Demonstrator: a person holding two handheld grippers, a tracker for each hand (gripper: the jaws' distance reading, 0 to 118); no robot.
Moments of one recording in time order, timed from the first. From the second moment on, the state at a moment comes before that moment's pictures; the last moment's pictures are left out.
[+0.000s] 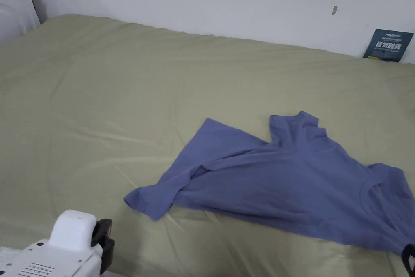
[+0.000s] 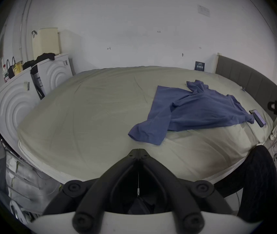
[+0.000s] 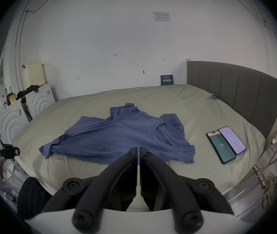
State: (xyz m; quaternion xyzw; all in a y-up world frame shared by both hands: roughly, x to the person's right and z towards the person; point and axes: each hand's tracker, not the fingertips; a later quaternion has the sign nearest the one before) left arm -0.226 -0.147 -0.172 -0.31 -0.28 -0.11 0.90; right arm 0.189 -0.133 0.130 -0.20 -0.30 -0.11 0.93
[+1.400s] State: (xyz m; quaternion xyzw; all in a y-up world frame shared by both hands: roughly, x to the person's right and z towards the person) left arm -0.150 -0.169 -0.244 -0.40 -0.33 -0.03 0.85; right arm 0.285 -0.118 -0.004 -0.32 -0.23 -0.08 0.92
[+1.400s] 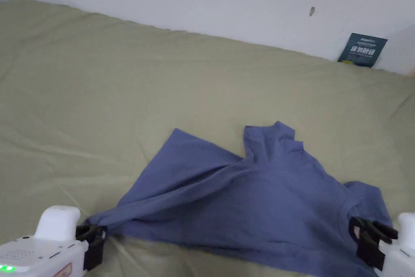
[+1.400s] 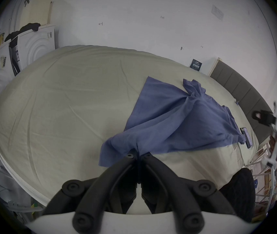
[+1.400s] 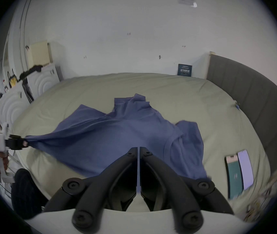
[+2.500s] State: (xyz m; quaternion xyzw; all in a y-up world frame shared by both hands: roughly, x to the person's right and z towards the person) left arm -0.122 -0.150 -0.295 -0.38 -0.34 0.00 0.86; right arm 0.453 -0.178 -0.206 -0.42 -0.22 -0.13 0.87
